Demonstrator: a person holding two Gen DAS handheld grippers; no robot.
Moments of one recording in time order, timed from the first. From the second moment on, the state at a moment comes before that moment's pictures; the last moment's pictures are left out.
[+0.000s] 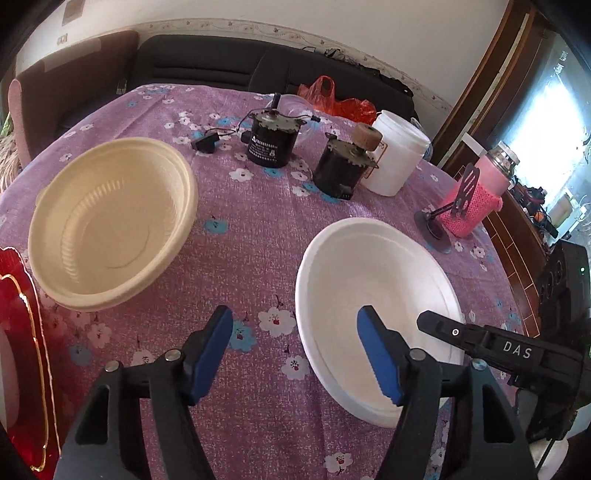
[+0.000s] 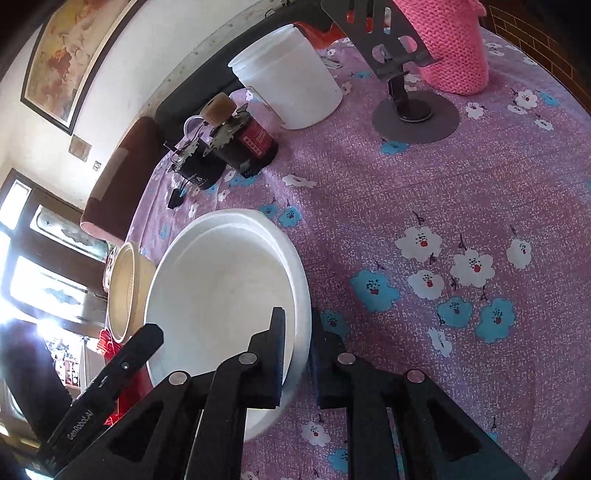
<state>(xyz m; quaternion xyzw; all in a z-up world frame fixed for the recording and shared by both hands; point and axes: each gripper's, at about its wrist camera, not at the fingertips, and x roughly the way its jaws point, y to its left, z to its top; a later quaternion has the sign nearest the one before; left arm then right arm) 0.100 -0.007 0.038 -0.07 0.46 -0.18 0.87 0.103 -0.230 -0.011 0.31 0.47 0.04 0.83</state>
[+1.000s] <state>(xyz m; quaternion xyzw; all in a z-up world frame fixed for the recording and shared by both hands) 0.035 0.055 0.112 -0.04 0.35 -0.14 0.93 0.066 -0.131 0.078 0.22 0.35 0.10 0.90</state>
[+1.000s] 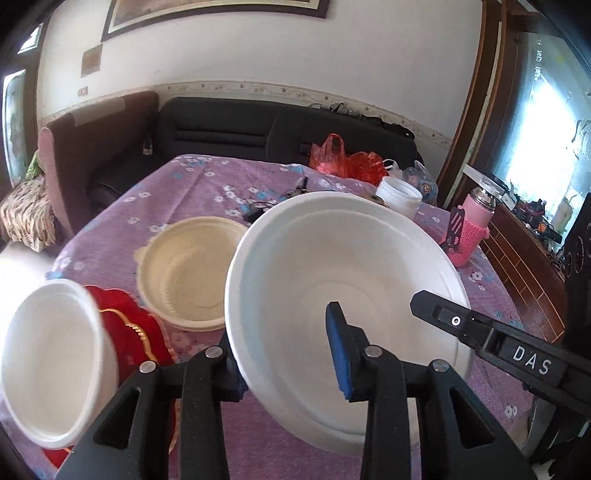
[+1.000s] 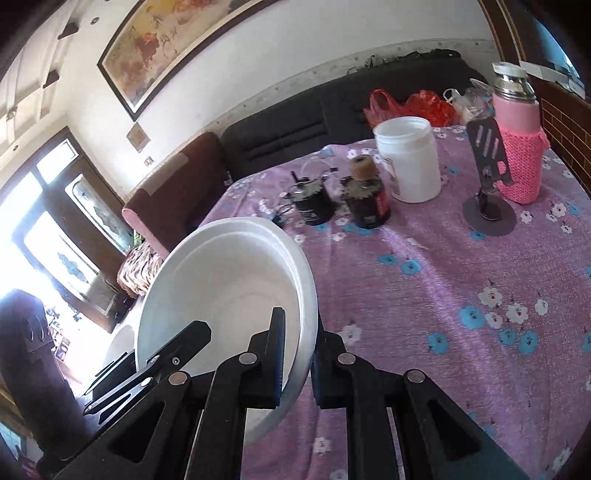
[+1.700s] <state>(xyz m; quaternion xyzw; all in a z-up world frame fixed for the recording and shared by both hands) 0.017 0.262 0.103 -0.10 0.38 0.06 0.92 0.080 0.116 0.073 0.09 0.40 0.20 0.89</state>
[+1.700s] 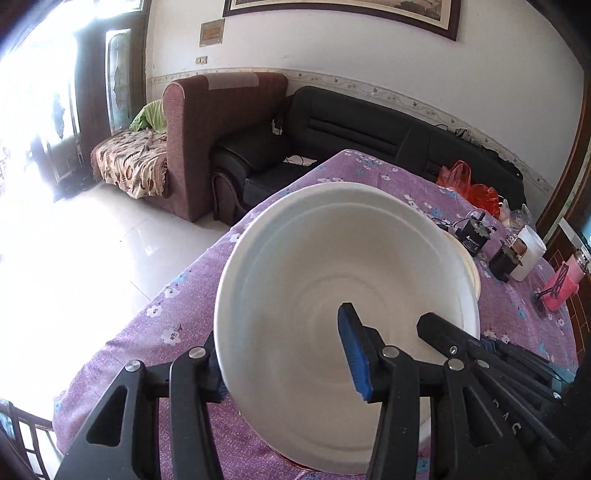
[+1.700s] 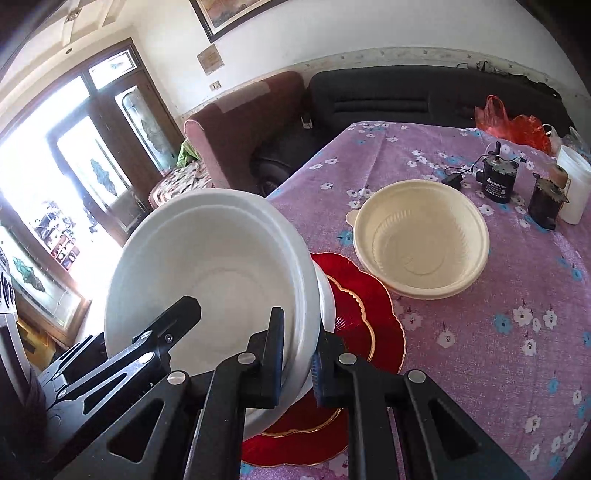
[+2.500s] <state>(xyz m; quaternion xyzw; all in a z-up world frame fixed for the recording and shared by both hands) -0.025 0.327 0.138 -0.18 0.33 0.07 0.92 0.085 0.123 0.093 0.08 0.34 0.16 0.92</state>
